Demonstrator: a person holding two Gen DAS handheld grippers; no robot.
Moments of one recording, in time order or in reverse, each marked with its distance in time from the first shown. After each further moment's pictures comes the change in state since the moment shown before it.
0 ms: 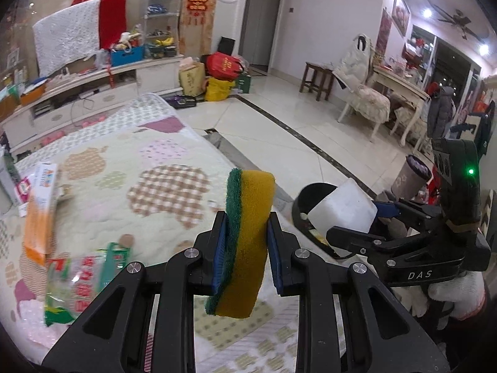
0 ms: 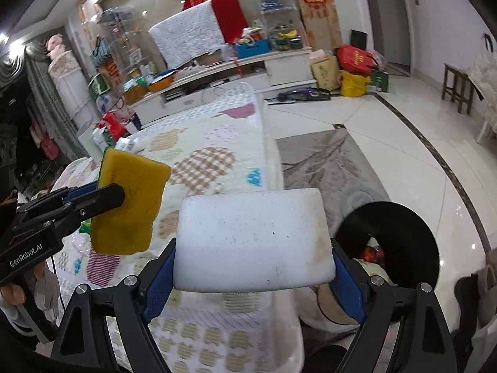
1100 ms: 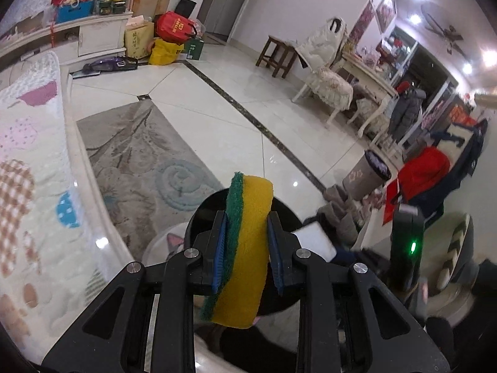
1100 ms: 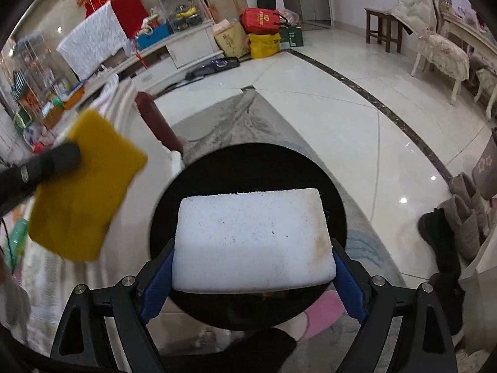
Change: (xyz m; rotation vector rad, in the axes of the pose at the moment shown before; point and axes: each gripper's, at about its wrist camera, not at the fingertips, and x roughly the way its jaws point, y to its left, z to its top) left arm 0.161 -0.103 0.043 -0.098 0.137 -0.272; right arm 0.028 -0.168 -0.041 0.254 0.112 -0.260
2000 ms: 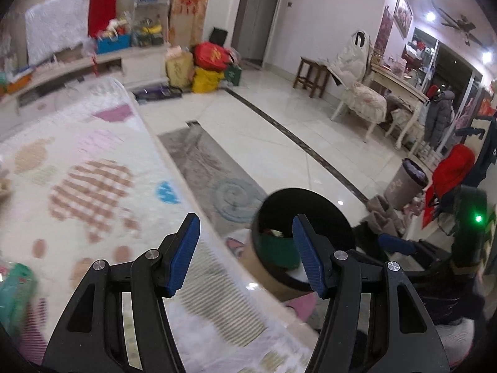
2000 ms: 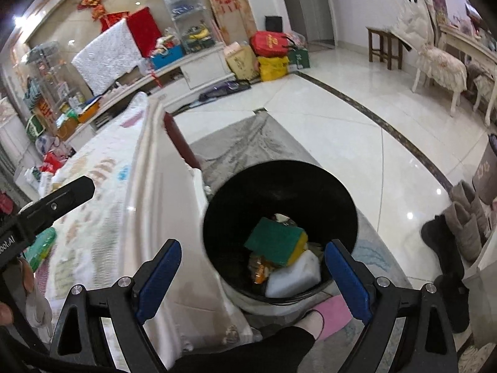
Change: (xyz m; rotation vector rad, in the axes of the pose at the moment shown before) left arm -0.084 0.012 -0.045 0.065 -0.138 0.255; right arm -0.061 0.041 -0.016 -0.010 -0.123 0.049
